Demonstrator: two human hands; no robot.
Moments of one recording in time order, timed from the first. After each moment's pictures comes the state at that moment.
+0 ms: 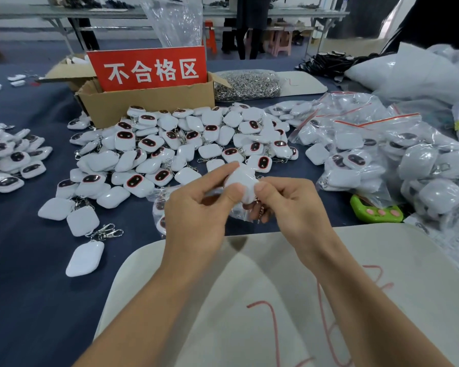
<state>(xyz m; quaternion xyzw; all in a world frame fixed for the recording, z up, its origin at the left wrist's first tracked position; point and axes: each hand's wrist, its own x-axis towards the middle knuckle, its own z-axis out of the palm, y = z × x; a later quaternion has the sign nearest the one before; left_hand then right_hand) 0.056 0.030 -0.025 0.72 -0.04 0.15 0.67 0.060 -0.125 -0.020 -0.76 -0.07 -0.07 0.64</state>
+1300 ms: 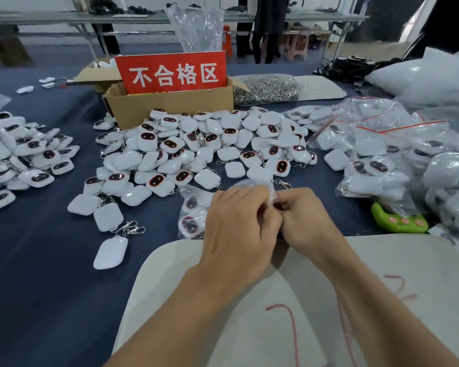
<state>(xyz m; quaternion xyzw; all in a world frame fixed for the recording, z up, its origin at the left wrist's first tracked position) 0.045 0.016 -0.031 0.87 -0.18 0.29 0.36 0.067 -0.118 -0.025 -0.85 -0.06 0.00 0.52</state>
